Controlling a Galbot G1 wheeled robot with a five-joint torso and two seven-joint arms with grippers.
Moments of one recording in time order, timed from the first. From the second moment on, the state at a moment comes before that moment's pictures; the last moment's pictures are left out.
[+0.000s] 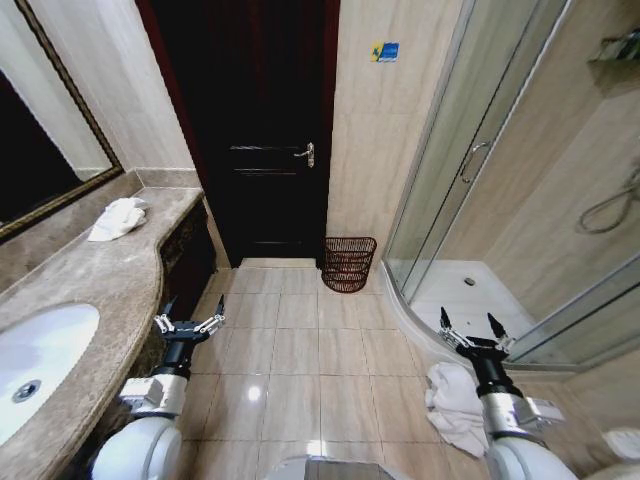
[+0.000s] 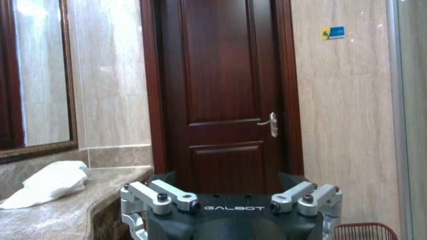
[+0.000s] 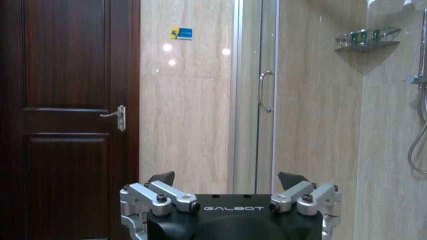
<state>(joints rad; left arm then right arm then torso) 1.79 -1.40 -0.80 -2.34 -0.22 -0.03 0.00 -1.76 1.49 0.84 2.30 0.24 0.01 -0.05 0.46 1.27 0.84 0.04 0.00</state>
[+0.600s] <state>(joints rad) 1.80 -1.41 -0.80 -2.34 -0.22 -0.04 0.00 -1.78 1.50 0.83 2.30 0.21 0.01 -0.06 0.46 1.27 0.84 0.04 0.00</state>
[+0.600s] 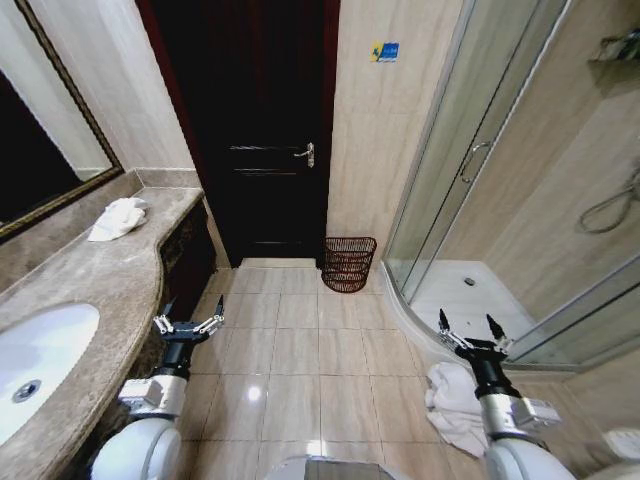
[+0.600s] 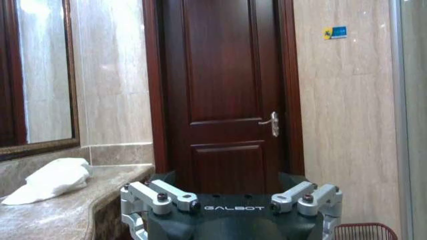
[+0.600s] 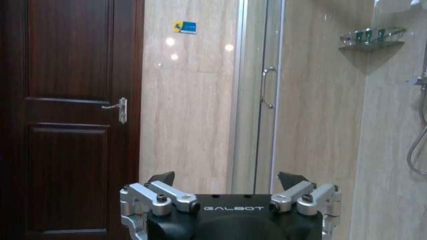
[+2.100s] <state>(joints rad) 1.72 -1.40 -0.80 -2.30 -0.19 -0.05 0.01 -1.71 1.50 0.82 2.27 0.21 0.03 -0.08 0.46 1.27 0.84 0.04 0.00</state>
